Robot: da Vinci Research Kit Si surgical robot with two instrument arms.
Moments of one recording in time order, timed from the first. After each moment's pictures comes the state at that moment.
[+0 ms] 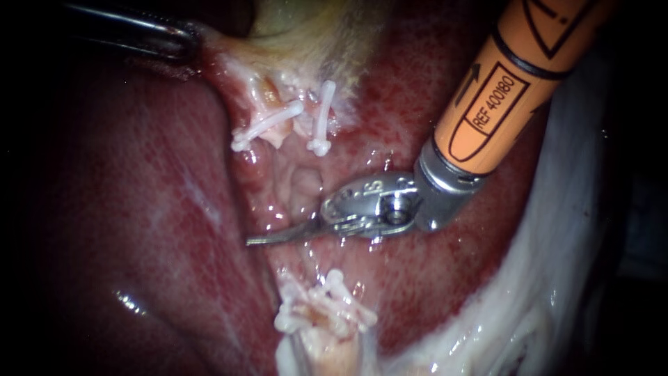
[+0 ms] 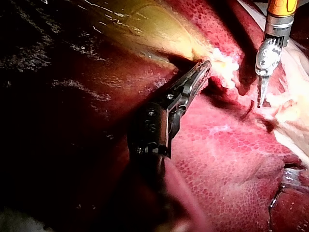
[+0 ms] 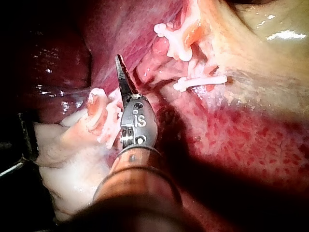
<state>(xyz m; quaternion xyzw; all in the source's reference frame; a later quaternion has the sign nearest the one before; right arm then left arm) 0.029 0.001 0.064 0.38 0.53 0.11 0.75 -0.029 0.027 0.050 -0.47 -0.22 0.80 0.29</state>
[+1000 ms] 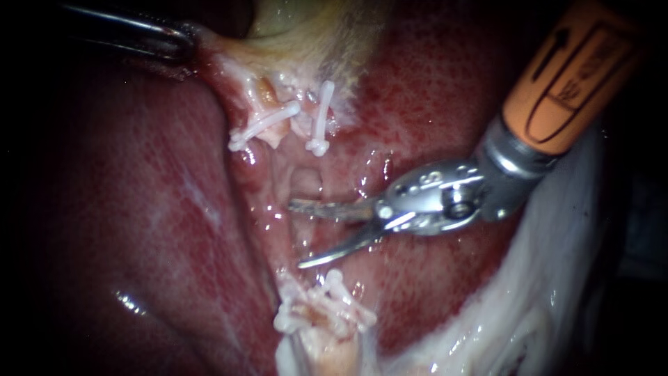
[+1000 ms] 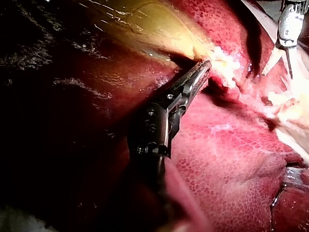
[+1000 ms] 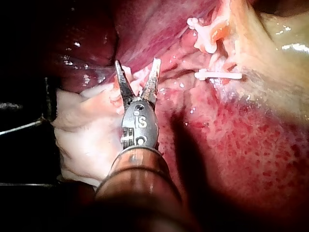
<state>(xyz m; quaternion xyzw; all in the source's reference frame) 0.021 0.002 0.056 0.21 0.48 0.11 0.84 -0.029 0.027 0.051 -0.48 -0.22 0.80 0.29</state>
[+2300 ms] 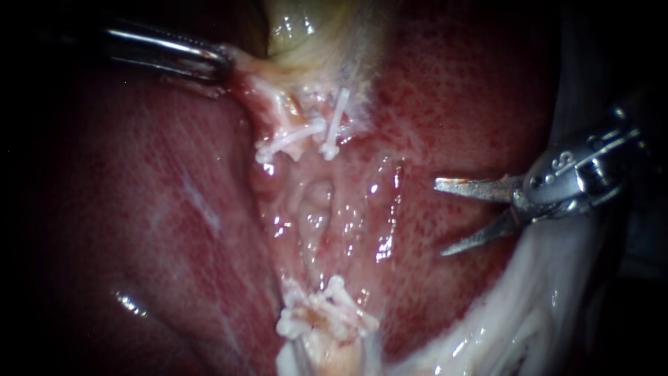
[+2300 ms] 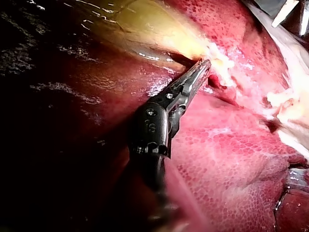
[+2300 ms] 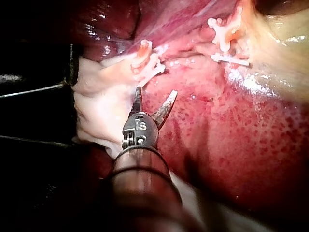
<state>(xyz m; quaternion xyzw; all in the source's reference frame) 0.012 0.004 0.052 0.13 0.37 0.08 0.92 -0.033 0.024 0.056 -0.46 -0.22 0.82 0.27</state>
